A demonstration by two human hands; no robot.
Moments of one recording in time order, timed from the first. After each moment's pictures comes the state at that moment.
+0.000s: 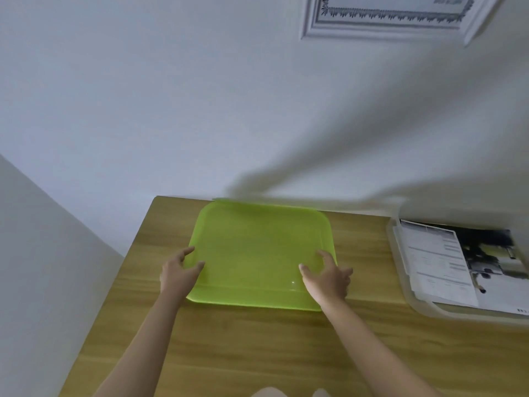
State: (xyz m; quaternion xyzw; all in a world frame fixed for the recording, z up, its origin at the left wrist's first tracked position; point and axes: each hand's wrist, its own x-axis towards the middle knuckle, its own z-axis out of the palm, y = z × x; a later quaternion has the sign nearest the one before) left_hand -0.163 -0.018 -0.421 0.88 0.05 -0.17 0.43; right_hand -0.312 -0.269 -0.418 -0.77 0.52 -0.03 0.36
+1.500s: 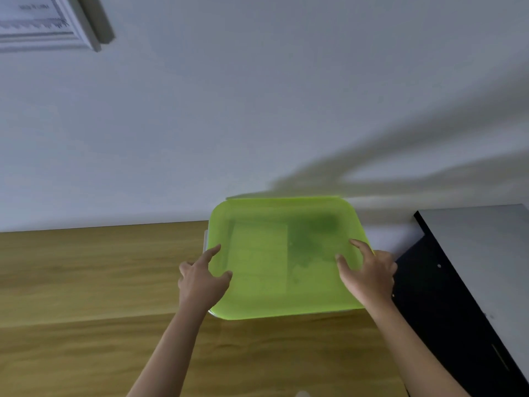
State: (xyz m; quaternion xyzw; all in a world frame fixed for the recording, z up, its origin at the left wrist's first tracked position) left_hand -0.419 -0.428 -0.358 0.92 -0.07 -0.22 0.31; right_hand -0.598 -0.673 -0.389 -0.80 0.53 -0.13 0.25
